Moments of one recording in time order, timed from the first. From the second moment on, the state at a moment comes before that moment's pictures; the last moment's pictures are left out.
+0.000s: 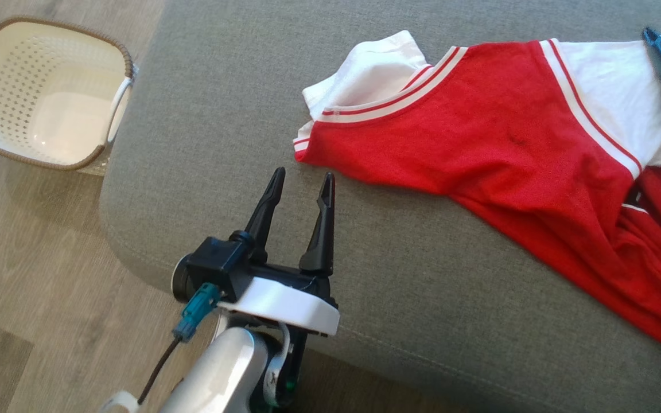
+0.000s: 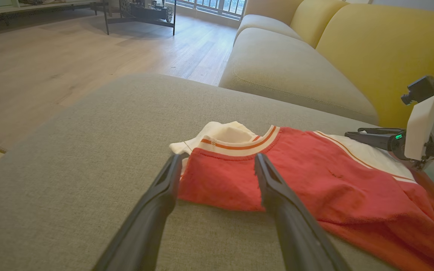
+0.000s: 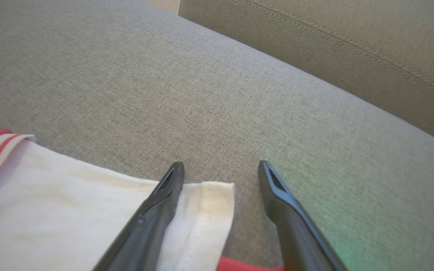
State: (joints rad) left arm -0.23 0.05 -0.61 0.02 -0.40 0.24 -0.26; right arm -1.08 -0.51 0.46 1.07 0.39 0.13 0.05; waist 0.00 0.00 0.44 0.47
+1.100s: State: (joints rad) left arm -0.10 0.05 -0.34 0.10 -0.34 0.14 -0.26; right arm -0.83 -0.29 0.83 0.46 0.97 0.13 0.05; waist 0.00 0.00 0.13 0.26
